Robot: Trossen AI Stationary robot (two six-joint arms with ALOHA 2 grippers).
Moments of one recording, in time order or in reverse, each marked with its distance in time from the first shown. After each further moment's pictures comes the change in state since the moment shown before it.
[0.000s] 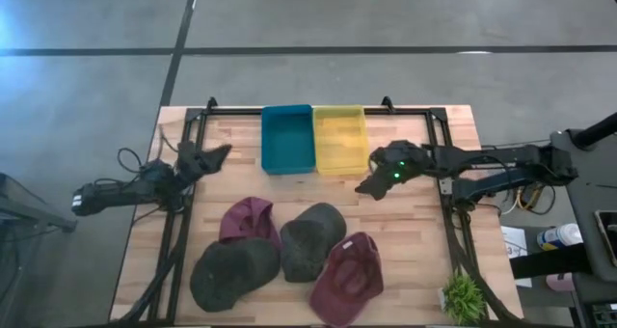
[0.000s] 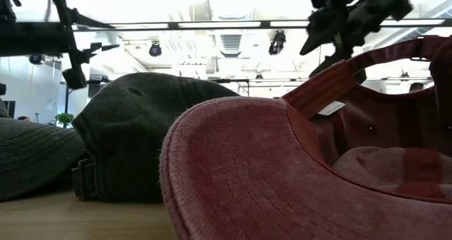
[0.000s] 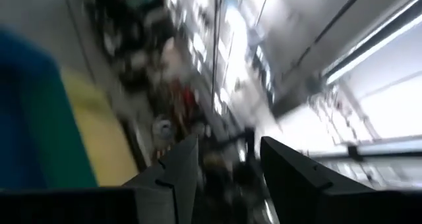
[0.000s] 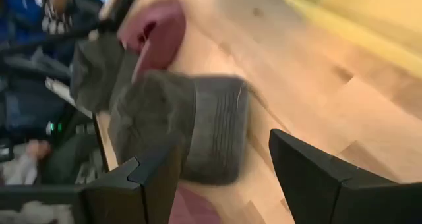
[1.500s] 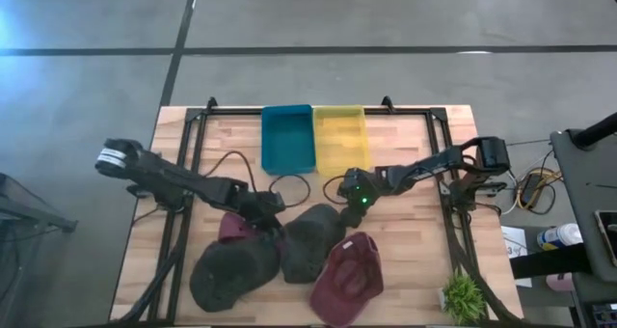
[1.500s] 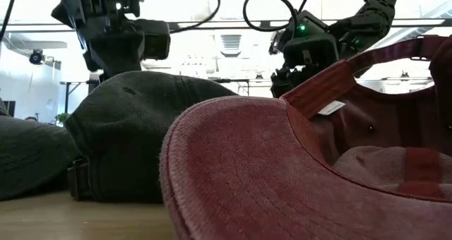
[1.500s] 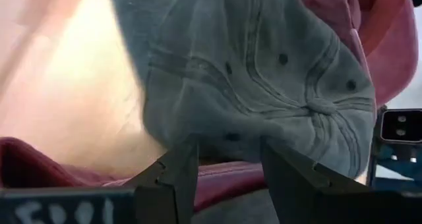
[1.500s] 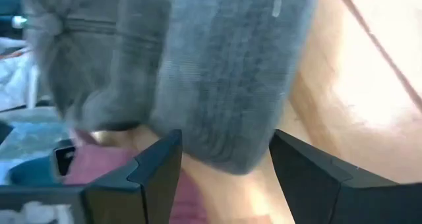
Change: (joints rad) left arm -0.305 1.374 0.761 -0.490 0.561 0.381; right arm 0.100 0.596 0.029 0.385 -0.257 -0.061
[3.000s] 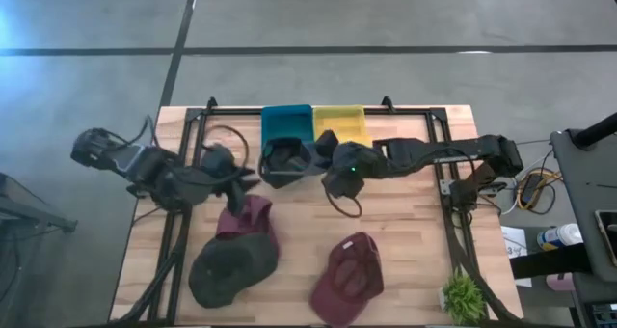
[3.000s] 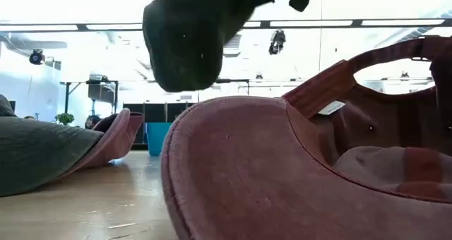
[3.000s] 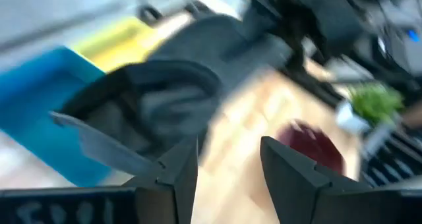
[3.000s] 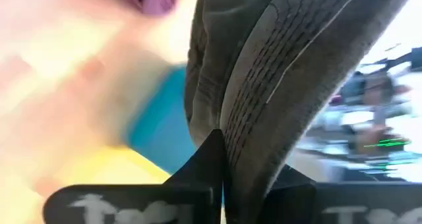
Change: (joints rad) left arm -0.203 -0.327 0.623 -0.748 -0.801 -0.147; right arm 0.119 -0.095 0.838 -0.787 0.872 -1.829
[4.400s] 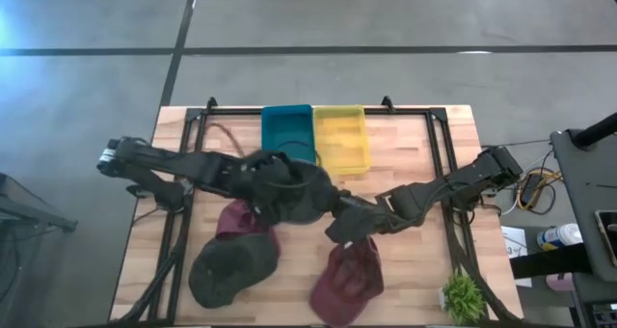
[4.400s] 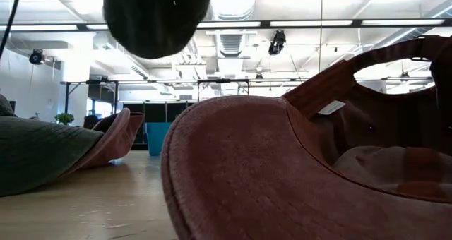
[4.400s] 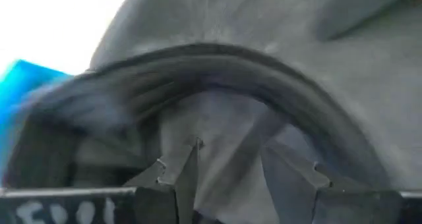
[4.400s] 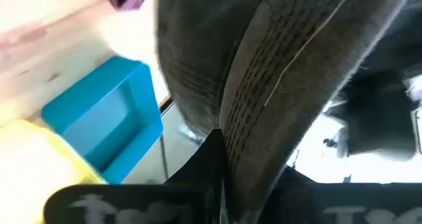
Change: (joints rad) left arm 0.170 0.321 0.128 0.001 0.257 0.386; right arm 0.312 0.058 -0.013 0.158 0.442 -0.310
